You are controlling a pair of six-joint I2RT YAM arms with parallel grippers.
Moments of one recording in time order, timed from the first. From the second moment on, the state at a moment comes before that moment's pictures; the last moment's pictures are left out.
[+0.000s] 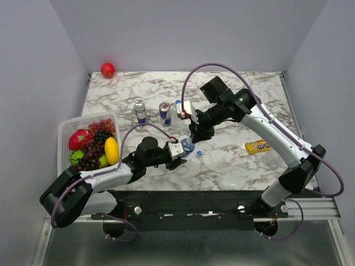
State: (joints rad) left arm -0.77 1.20 0.38 0.51 0.46 0.28; right arm 0.75 1.59 1.73 -1.18 -0.62 -0.80
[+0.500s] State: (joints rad) left arm -0.78 1.21 0.38 0.51 0.35 0.13; right arm 0.71 1.62 1.69 -1.00 -0.50 -0.23
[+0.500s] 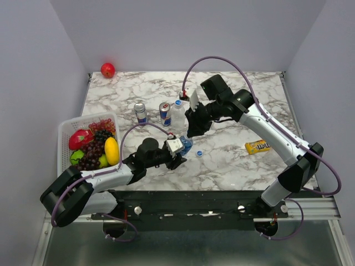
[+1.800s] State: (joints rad) left arm -0.77 1.14 0.36 0.58 0.32 -0.09; right arm 0.71 1.56 1.66 -0.83 -0.35 0.08
